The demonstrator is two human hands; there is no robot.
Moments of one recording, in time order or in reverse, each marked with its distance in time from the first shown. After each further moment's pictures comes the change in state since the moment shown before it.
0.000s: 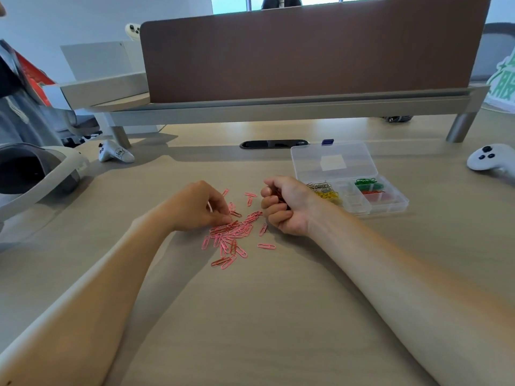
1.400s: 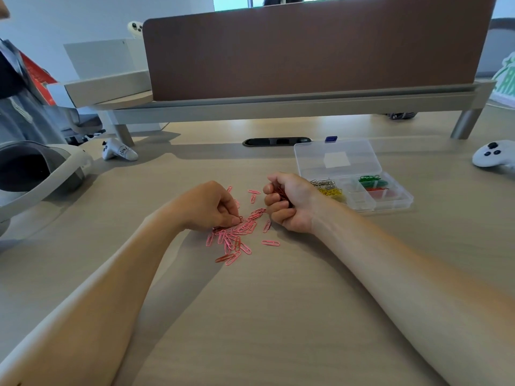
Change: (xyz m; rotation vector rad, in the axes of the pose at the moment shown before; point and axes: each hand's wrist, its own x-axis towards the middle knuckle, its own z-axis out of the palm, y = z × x) left_hand -0.004 0.017 0.002 -0.105 -0.105 -0.112; right_hand -0.002 0.002 0.002 -0.045 0.028 -0.046
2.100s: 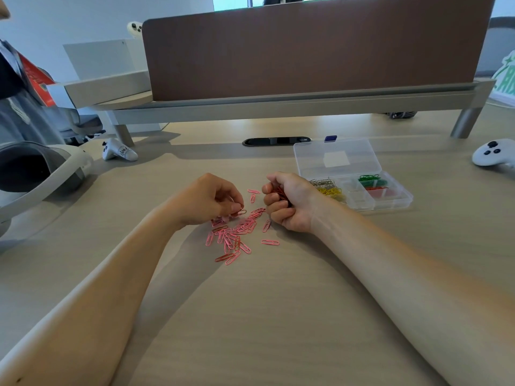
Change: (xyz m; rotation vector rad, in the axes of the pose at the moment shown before) left_hand 0.000 -0.001 -0.002 -0.247 0.077 0.082; right_hand 0.000 0.001 0.000 -0.011 -0.003 0.000
